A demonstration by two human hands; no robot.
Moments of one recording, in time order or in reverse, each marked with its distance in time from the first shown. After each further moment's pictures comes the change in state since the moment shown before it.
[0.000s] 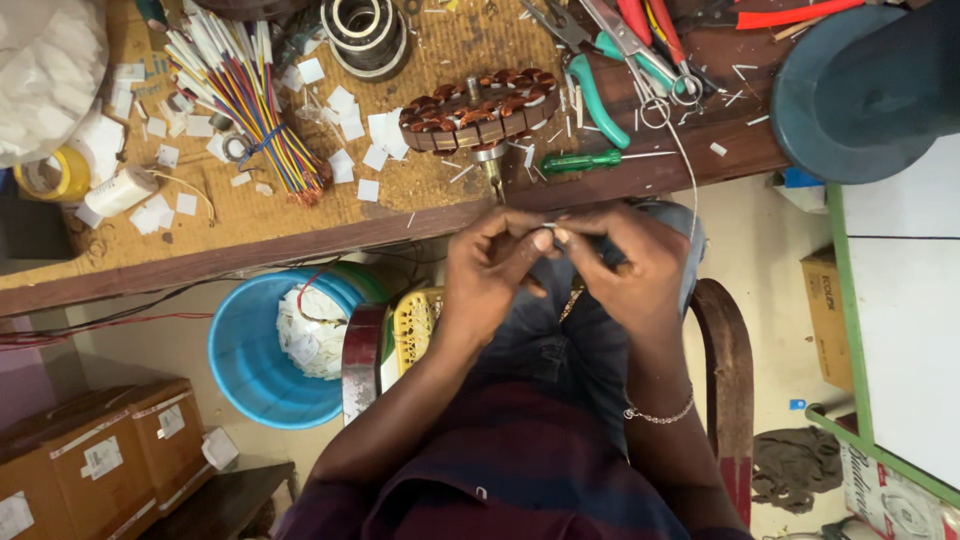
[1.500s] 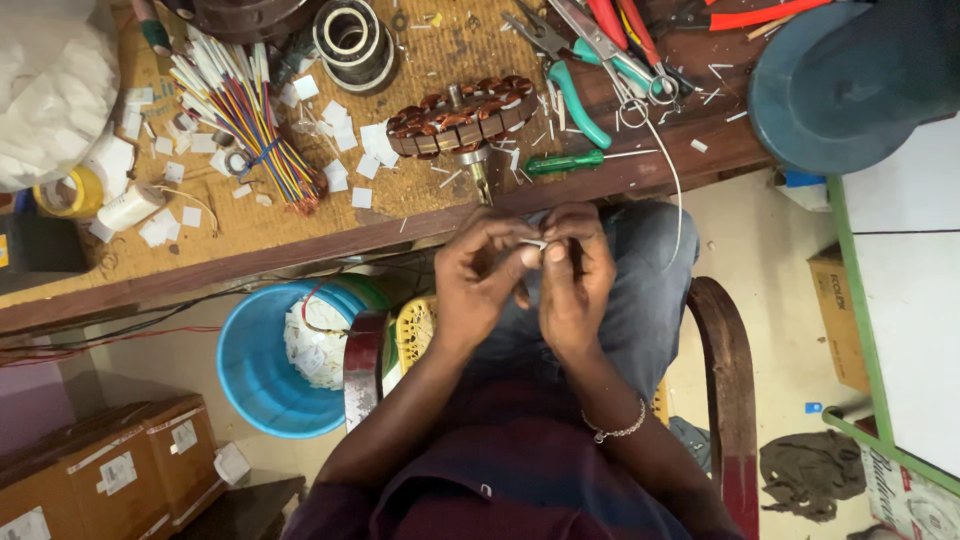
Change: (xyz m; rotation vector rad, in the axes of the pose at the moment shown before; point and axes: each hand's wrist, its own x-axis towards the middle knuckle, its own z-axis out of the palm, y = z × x) left_hand -0.007 0.010 0.004 0.071 -0.018 0.236; right_hand -0.049 0.014 0.070 0.796 0.322 0.172
